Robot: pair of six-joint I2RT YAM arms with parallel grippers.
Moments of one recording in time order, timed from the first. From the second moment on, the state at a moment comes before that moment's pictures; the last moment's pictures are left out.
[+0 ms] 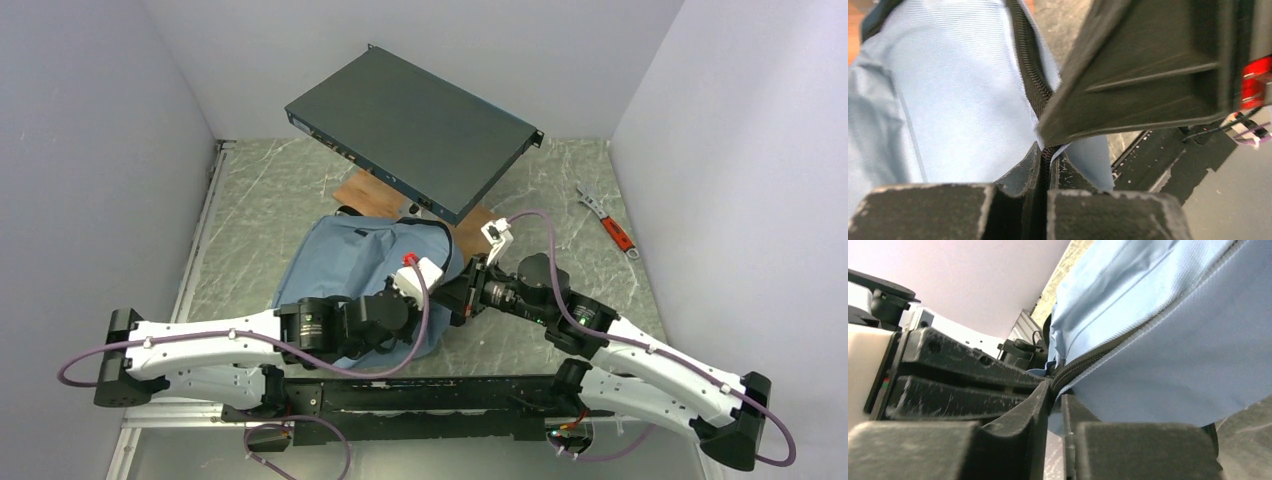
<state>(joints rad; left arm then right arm) -1.40 1.10 0.98 -0.40 -0.53 -0.35 0.96 0.76 0.66 -0.10 -0.15 0.83</state>
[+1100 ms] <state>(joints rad) -1.24 0.79 1.32 -0.36 -1.27 0.33 0.96 0.43 0.82 -0.40 0.23 0.73</state>
